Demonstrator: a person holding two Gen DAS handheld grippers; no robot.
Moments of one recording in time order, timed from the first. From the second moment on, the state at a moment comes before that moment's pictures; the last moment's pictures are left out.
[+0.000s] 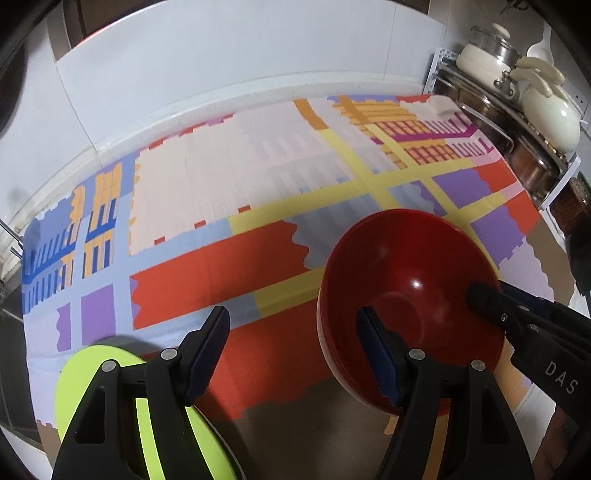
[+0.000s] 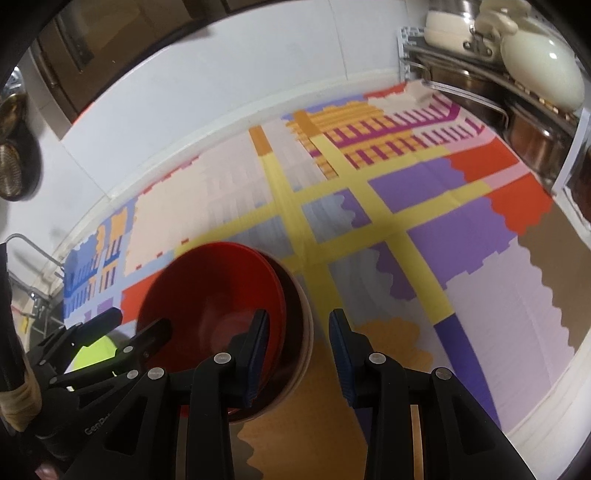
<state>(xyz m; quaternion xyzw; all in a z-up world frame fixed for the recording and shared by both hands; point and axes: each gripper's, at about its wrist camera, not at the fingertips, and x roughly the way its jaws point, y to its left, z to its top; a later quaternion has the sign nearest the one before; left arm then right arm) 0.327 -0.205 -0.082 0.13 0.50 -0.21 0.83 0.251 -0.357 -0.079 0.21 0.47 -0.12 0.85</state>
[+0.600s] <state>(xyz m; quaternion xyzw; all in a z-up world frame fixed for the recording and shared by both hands) 0.336 -0.212 -0.108 0.07 0.57 -0.24 0.78 0.258 -0.352 -0.098 0.24 0.51 -0.10 0.82</state>
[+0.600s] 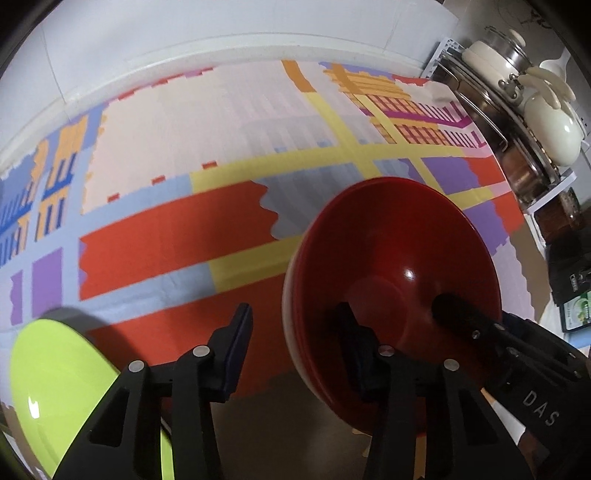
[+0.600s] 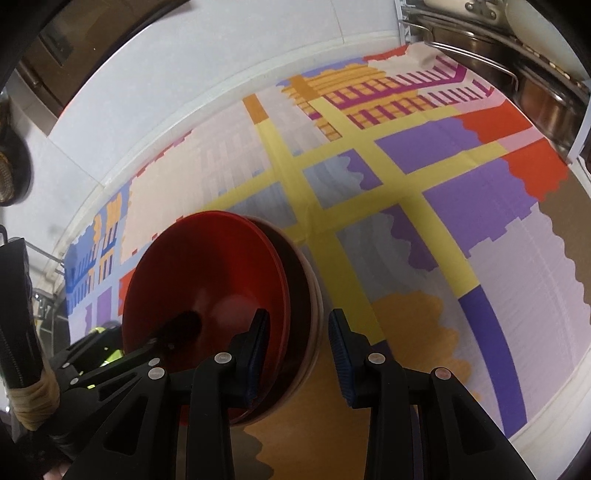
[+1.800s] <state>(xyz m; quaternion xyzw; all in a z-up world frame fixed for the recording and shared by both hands) 0.308 -0.170 -0.069 0.02 0.54 -0.18 0.82 0.249 -0.321 -0.064 0.23 0.50 -0.08 0.83</state>
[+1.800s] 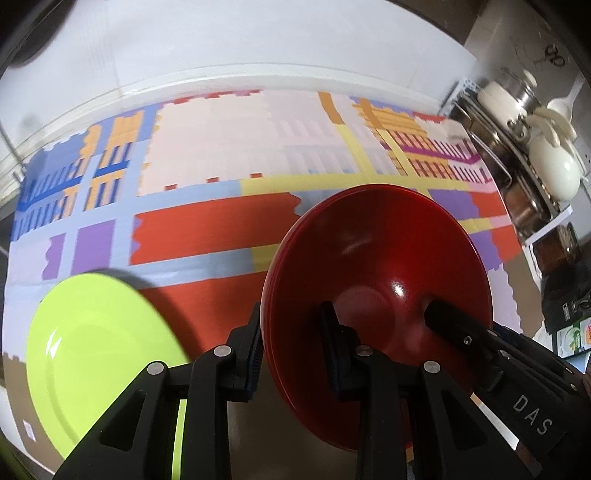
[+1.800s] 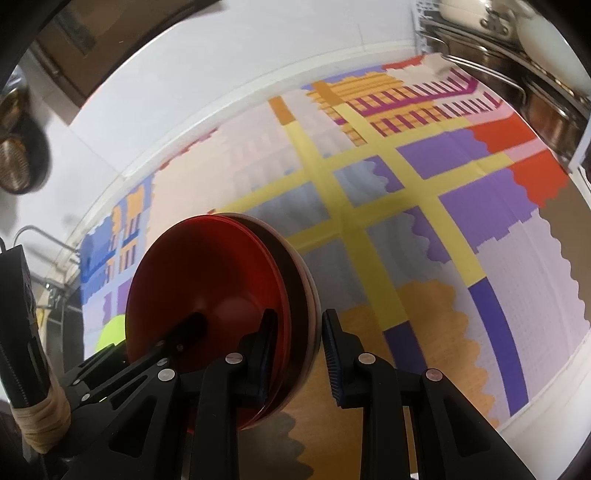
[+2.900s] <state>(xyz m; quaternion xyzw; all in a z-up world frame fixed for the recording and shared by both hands) 0.267 0.011 -0.038 -0.07 0.52 -0.03 0.85 0.264 -0.163 -0.033 0.15 0.50 0.09 0.85</state>
